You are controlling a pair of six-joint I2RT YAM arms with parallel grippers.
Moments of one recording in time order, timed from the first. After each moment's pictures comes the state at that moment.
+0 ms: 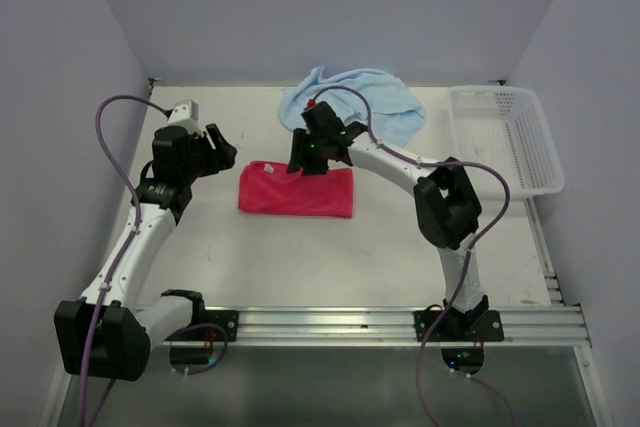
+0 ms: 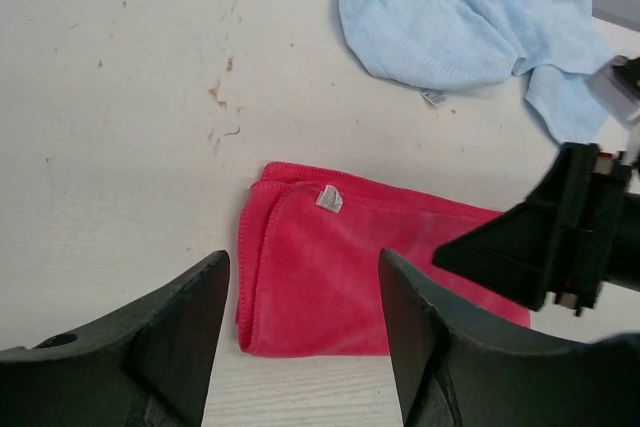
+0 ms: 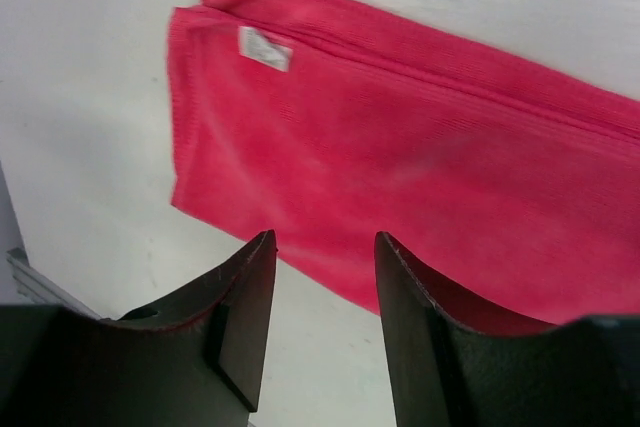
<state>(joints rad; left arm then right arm) -0.09 1.07 0.86 -0.24 0.07 -0.38 0.73 2.13 1.77 -0.51 -0.12 0.73</state>
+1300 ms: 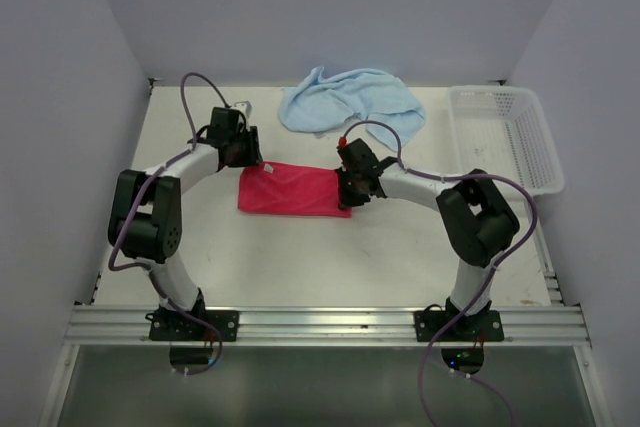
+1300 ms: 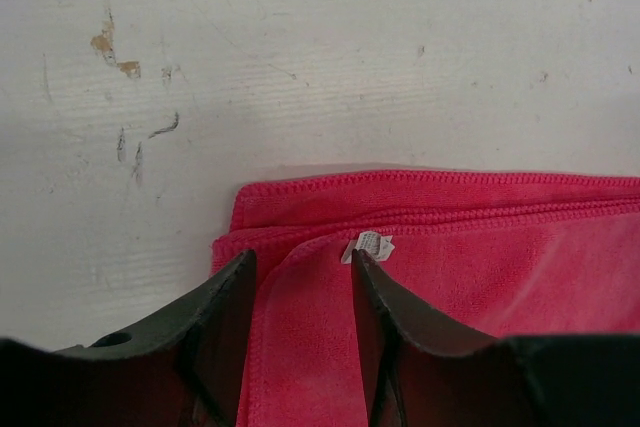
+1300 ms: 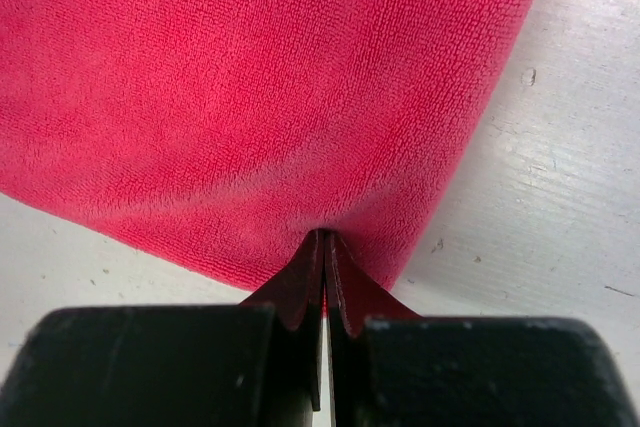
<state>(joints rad) -0.18 1.77 1.14 -0.22 0.09 -0.26 0.63 1.85 1.15 -0.35 -0.04 0.50</state>
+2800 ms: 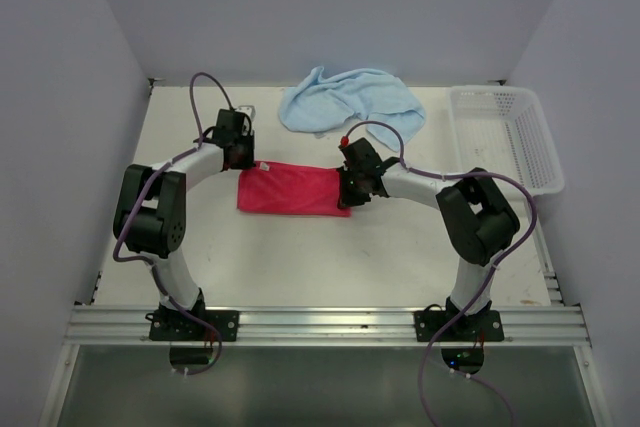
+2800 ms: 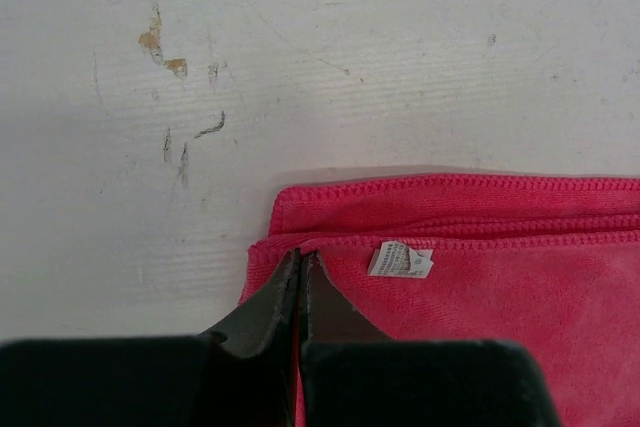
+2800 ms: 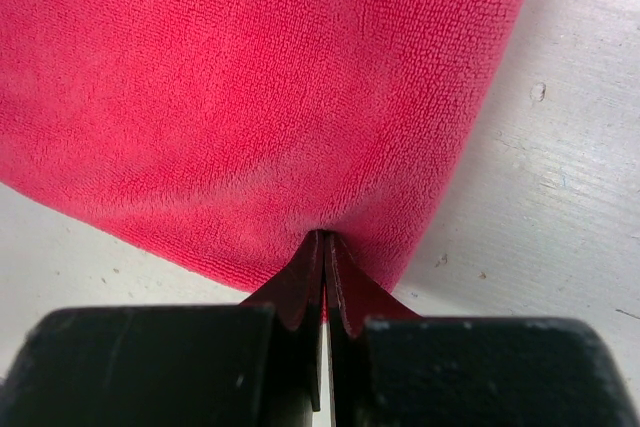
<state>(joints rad) -0.20 1.82 1.15 -0.23 -0.02 -0.18 0.61 1.86 1.13 -0.31 -0.09 0.50</state>
